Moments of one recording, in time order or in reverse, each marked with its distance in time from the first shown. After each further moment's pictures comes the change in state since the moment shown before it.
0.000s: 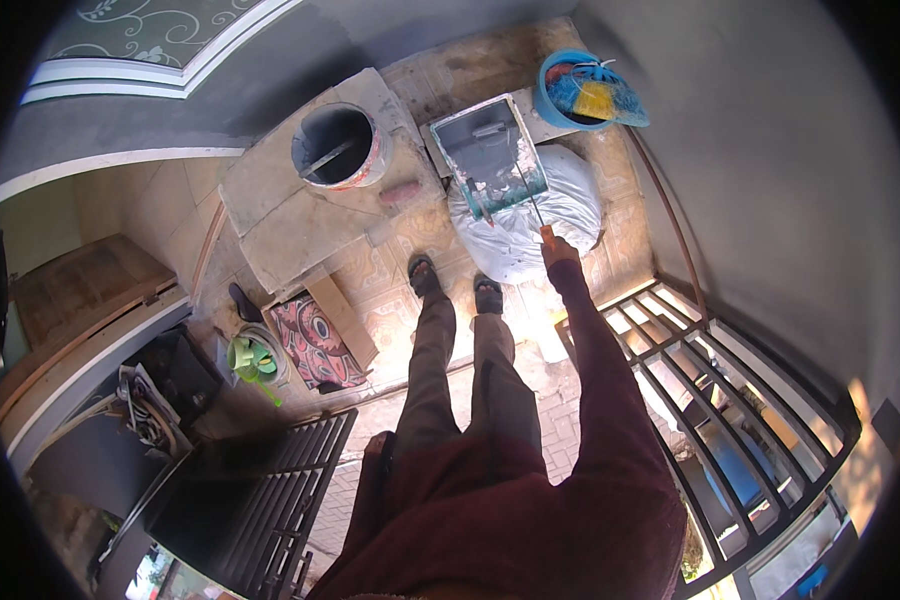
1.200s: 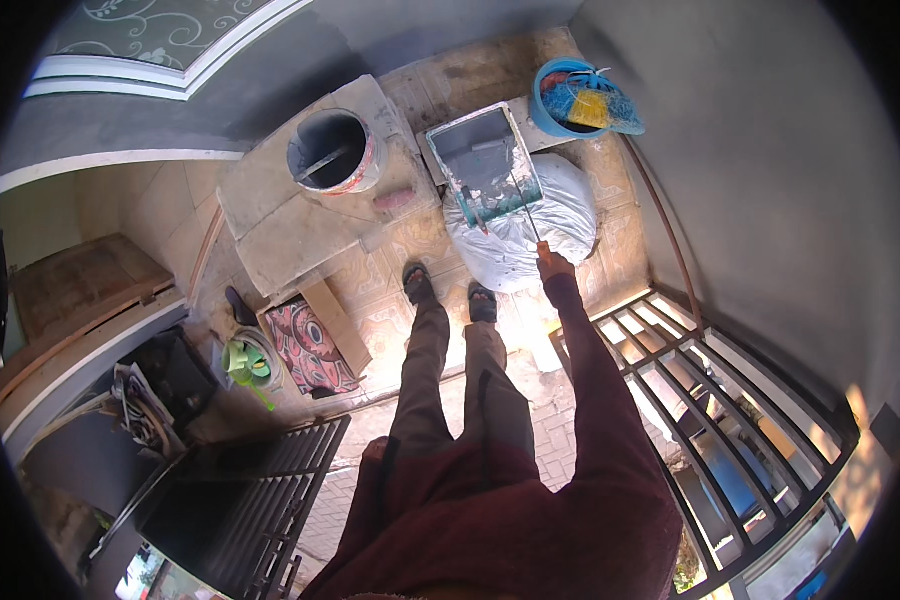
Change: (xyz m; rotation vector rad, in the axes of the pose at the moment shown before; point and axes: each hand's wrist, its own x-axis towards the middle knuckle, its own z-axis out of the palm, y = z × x) left_hand 0.005 -0.009 0.029 -0.136 0.086 0.113; right_hand 0.002 0.021 0.009 0.015 0.004 0.059
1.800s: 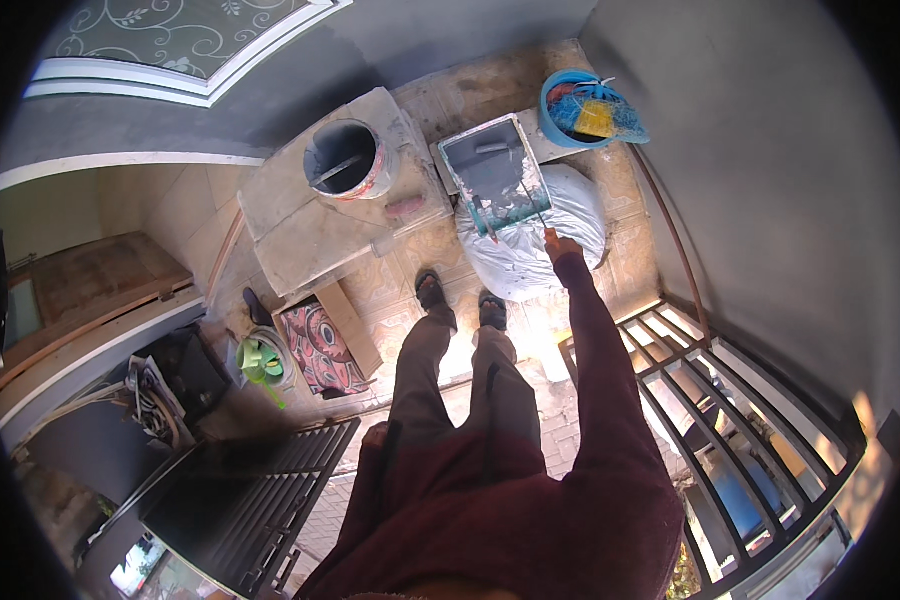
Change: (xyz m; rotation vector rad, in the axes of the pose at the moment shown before) left_hand -0.002 0.055 -0.005 0.408 0.173 0.716; right_hand 0.046 -0.005 -0.028 -0.012 -0.103 -0.020
